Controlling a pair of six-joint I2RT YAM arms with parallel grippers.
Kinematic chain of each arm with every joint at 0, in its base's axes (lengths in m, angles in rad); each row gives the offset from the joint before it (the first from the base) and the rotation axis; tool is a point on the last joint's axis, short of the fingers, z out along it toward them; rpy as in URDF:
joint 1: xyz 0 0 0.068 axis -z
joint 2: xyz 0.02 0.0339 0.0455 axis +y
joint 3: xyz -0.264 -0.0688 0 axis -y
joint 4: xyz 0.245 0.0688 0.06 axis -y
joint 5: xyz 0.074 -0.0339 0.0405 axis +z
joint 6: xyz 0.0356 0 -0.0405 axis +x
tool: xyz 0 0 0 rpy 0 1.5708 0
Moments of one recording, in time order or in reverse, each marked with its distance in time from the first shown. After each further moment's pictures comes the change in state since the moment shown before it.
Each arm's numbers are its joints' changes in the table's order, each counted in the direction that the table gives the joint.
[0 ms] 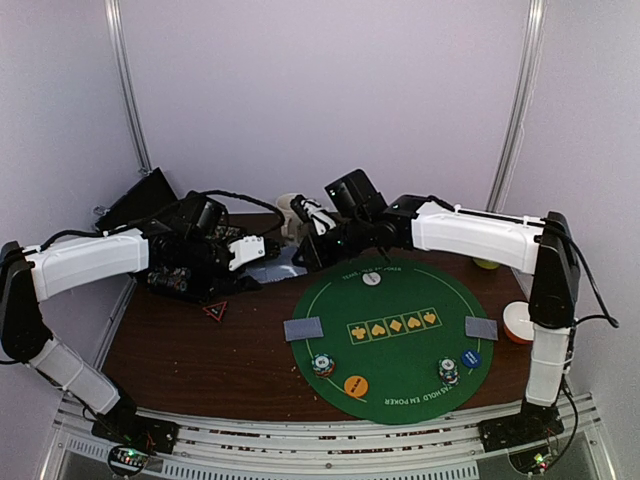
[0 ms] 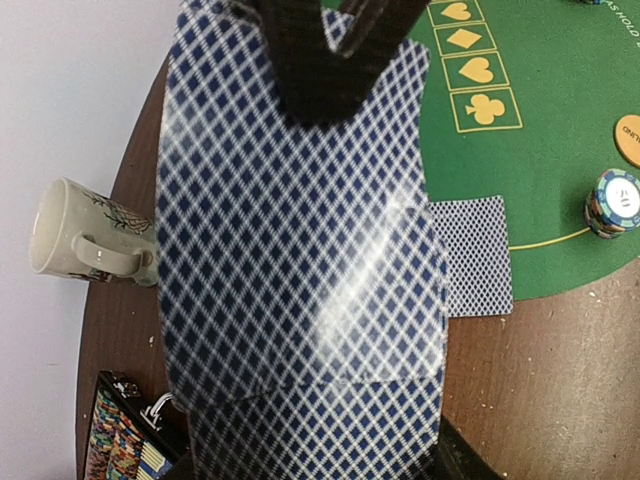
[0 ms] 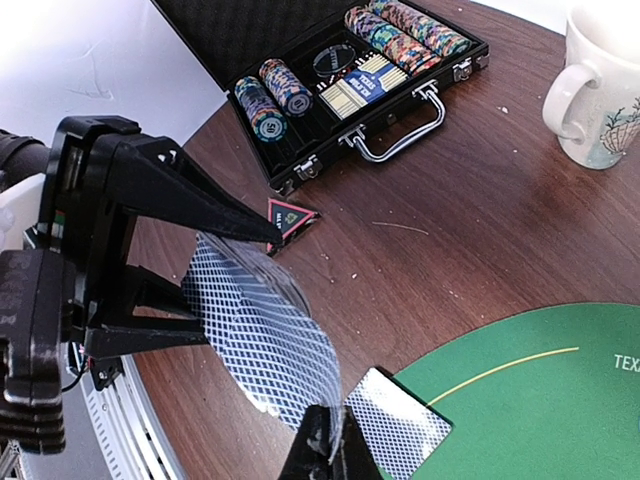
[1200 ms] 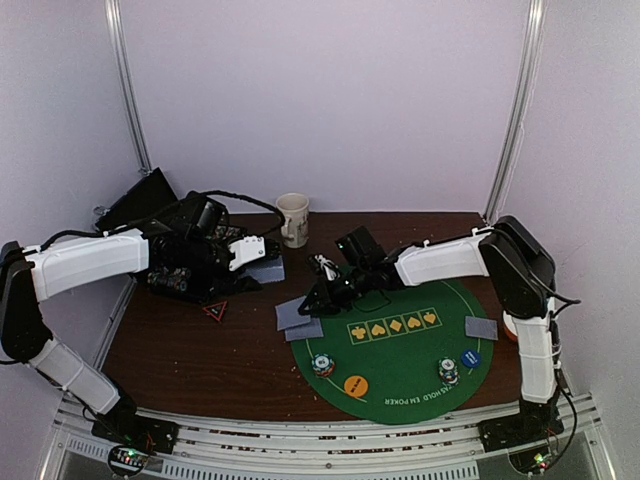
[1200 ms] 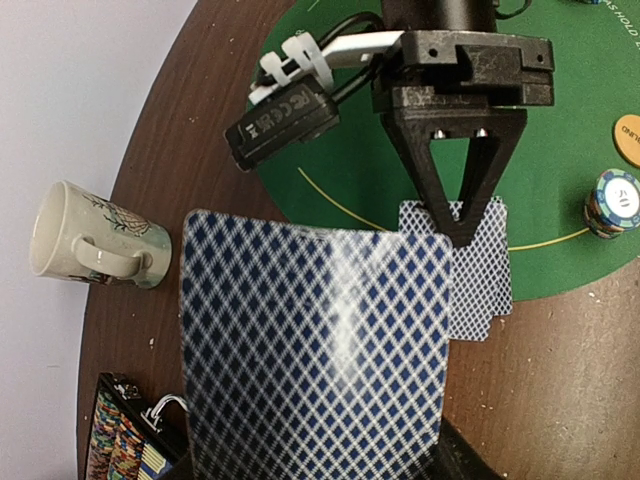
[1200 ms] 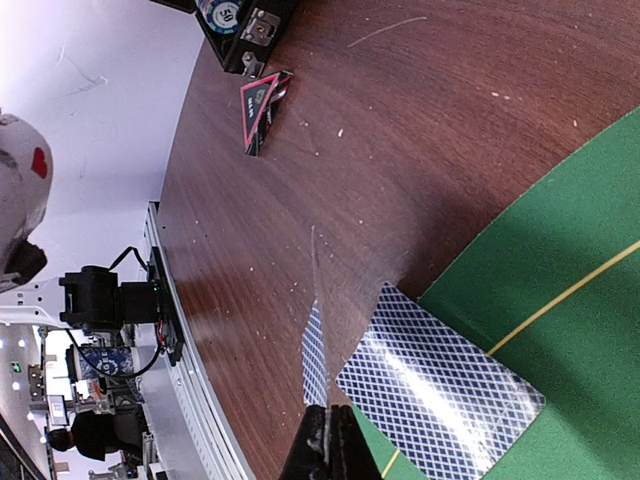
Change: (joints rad) left arm 0.000 0.000 0.000 0.001 0.000 -0.001; right arm 0.082 0.163 -0.296 0.359 0.400 0.348
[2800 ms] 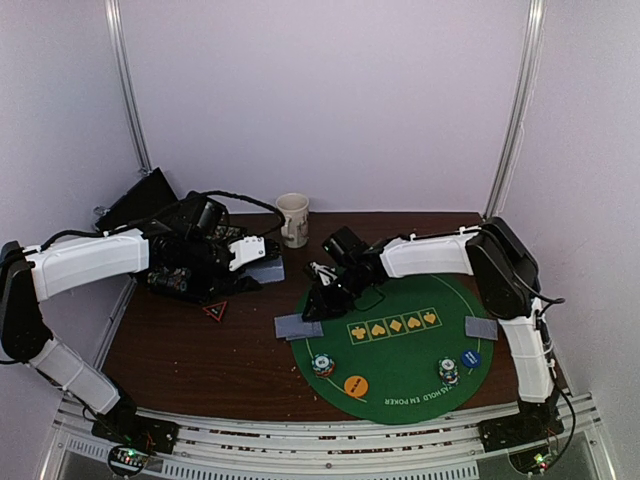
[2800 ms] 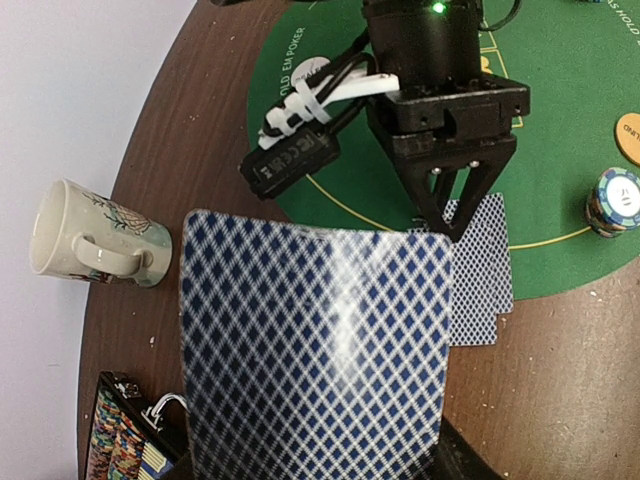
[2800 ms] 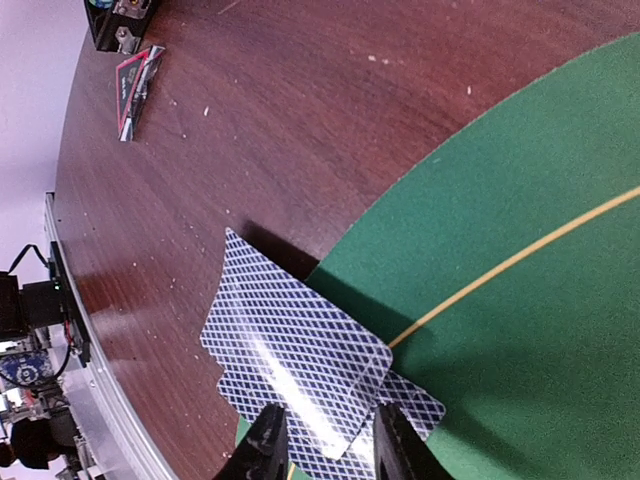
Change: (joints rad) left arm 0.000 0.001 0.000 0.000 0.005 0.000; right arm -0.019 0.108 0.208 -0.354 -0.175 -0.164
